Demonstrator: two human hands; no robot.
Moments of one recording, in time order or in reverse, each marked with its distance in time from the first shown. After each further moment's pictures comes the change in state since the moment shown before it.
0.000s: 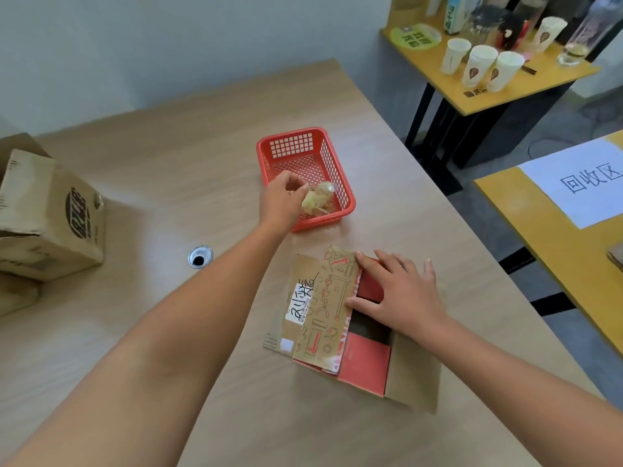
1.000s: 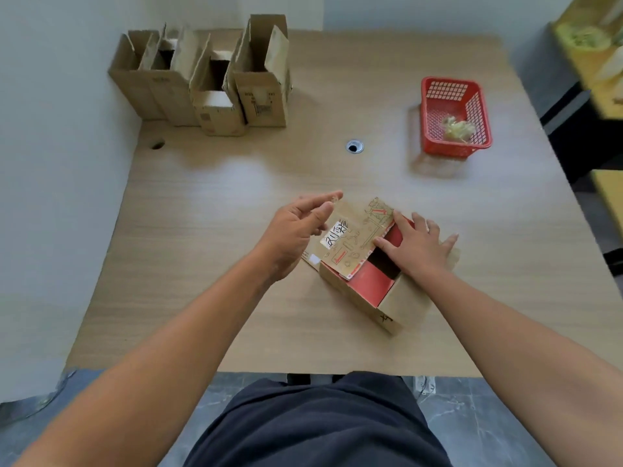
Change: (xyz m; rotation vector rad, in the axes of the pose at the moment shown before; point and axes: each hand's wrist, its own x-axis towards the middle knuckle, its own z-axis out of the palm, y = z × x) left_hand -0.432 -0.077 -0.286 -0.744 -0.050 -0.136; right_hand -0.166 -0.216 0.062 -0.078 -0.062 0.005
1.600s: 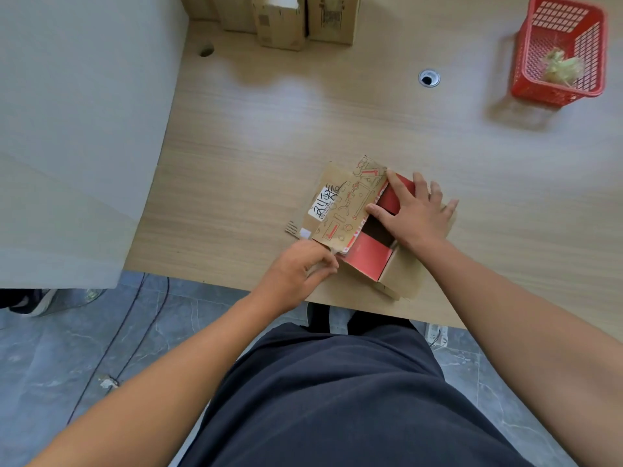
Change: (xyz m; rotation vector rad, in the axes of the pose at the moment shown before) left_hand -0.148 -0.105 -0.093 0.851 -0.041 0.226; right_hand -0.050 -0.099 0.061 -0.012 -0.004 -0.177
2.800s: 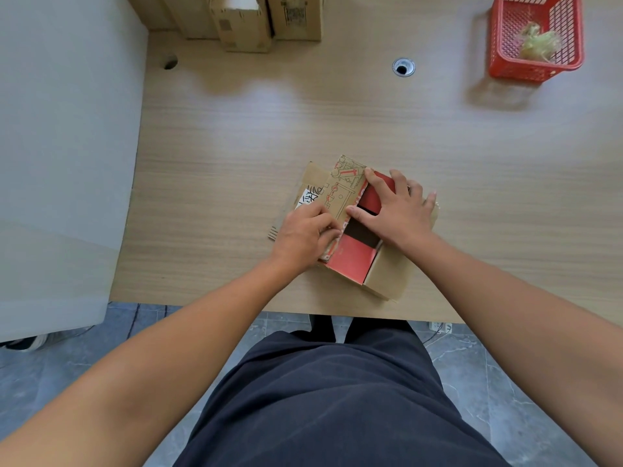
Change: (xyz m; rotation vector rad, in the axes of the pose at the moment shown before) left_hand 0.096 -0.010 0.014 0.248 -0.001 -0.007; right_hand 0.010 -0.003 0.004 0.051 -0.028 -0.014
